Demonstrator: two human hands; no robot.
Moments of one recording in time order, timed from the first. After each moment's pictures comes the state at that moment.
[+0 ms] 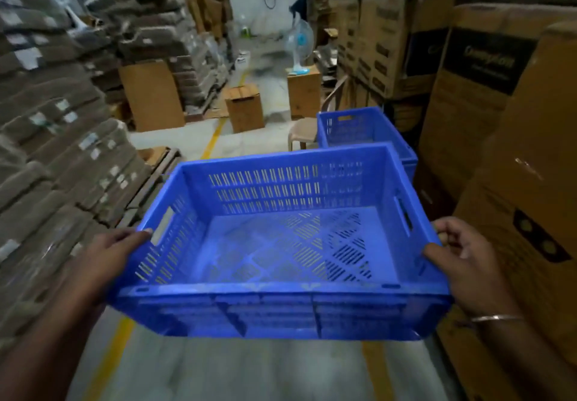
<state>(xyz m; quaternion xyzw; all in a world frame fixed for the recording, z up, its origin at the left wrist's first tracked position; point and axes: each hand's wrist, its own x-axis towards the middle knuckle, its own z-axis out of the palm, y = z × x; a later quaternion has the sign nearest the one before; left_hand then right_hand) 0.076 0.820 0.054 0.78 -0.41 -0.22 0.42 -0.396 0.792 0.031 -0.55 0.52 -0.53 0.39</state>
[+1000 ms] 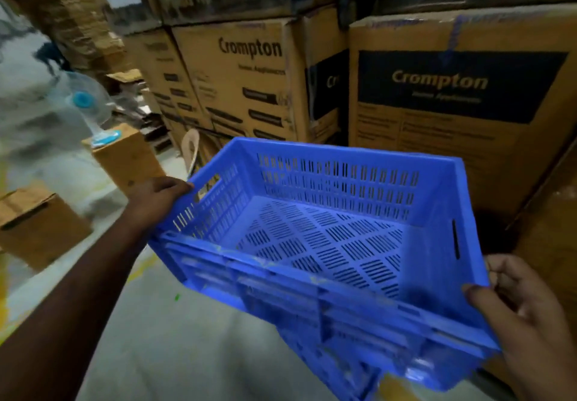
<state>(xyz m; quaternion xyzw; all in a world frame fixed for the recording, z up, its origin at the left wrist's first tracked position) -0.027 -0.063 0.096 0.52 -0.73 -0.36 0.27 -0.272 0.345 0.016 -0.28 0.72 -0.64 0.08</state>
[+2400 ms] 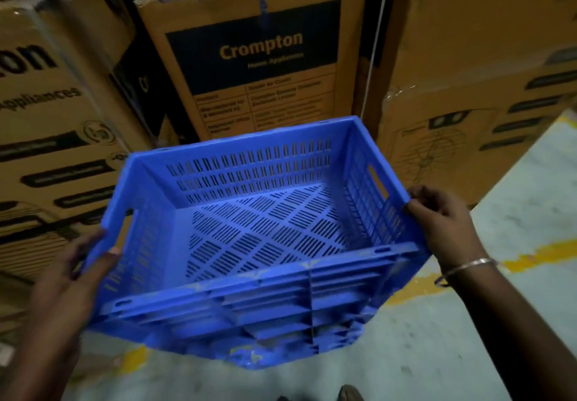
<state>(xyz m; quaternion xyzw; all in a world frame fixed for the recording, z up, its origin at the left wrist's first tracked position) -0.152 -0.260 0.009 0.18 -0.82 -0.52 0.17 -0.202 0.211 0.000 0.11 0.77 -0.62 -0.10</state>
